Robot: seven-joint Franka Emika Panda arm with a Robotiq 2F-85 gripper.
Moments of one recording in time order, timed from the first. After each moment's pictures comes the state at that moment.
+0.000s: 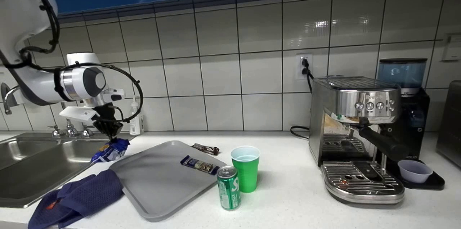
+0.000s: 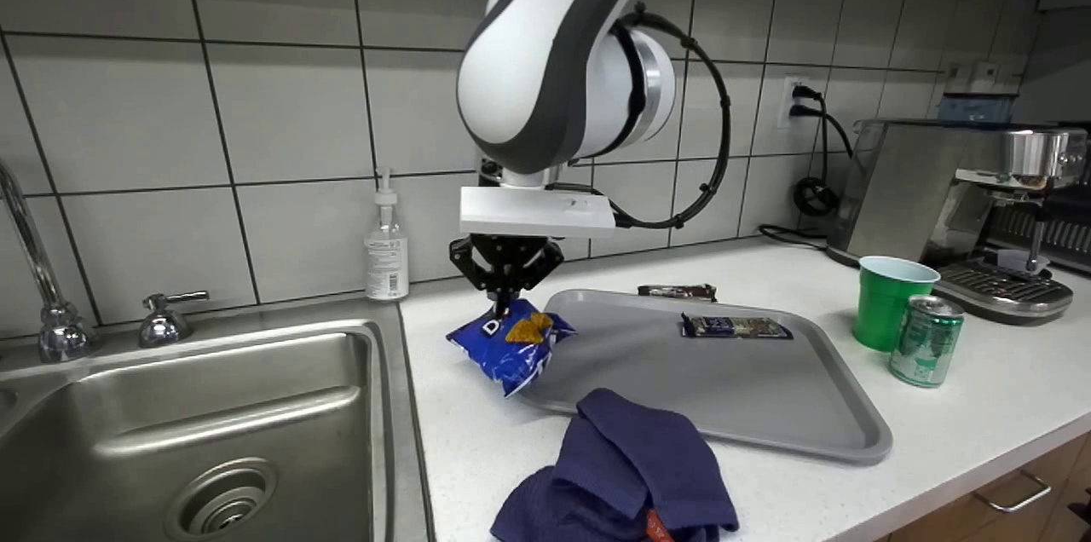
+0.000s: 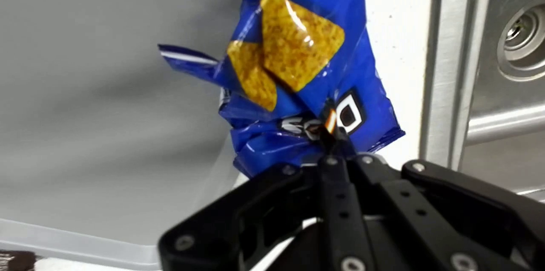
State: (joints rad) arm 0.50 0.46 -0.02 -2.07 -0.04 2.74 0.56
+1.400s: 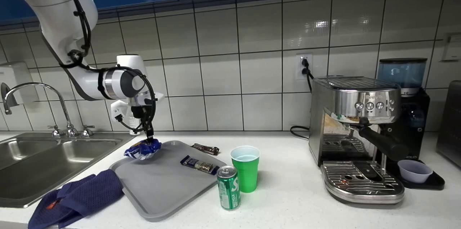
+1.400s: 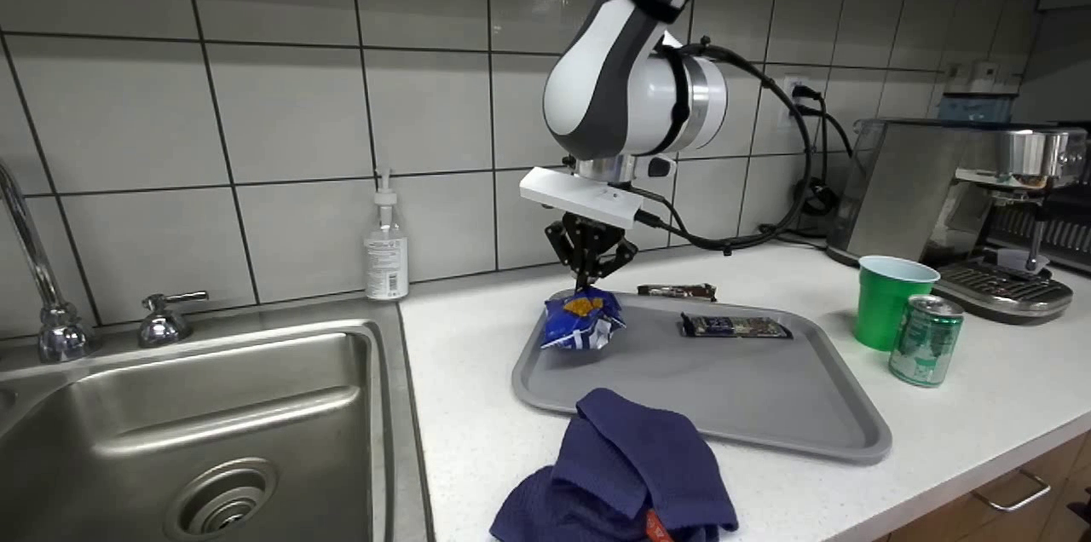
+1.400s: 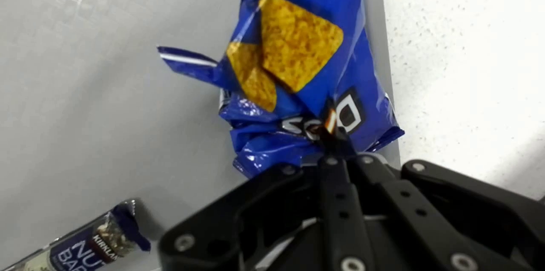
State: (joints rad) arm 0.35 0.52 -0.09 -2.01 0.11 2.69 0.92
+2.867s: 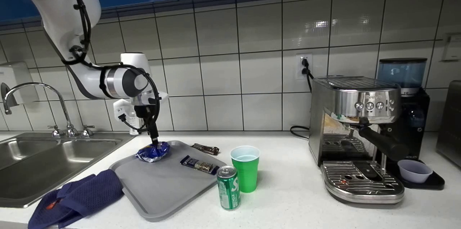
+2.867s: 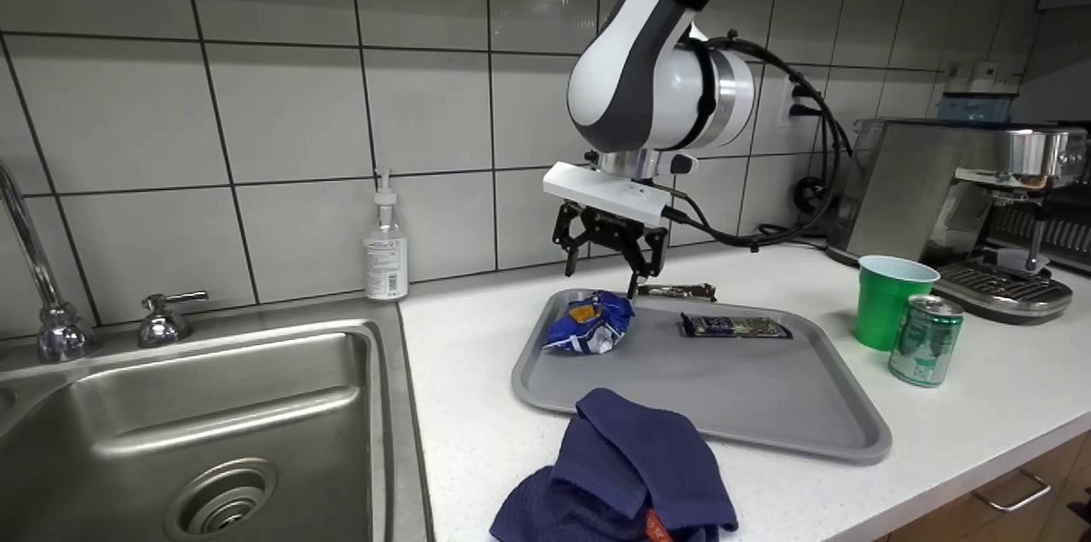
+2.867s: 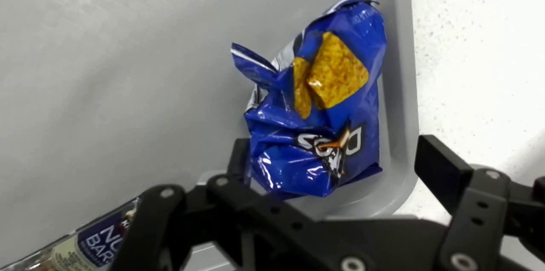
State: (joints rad) arm 0.28 0.47 -0.05 -2.08 0.12 2.71 0.85
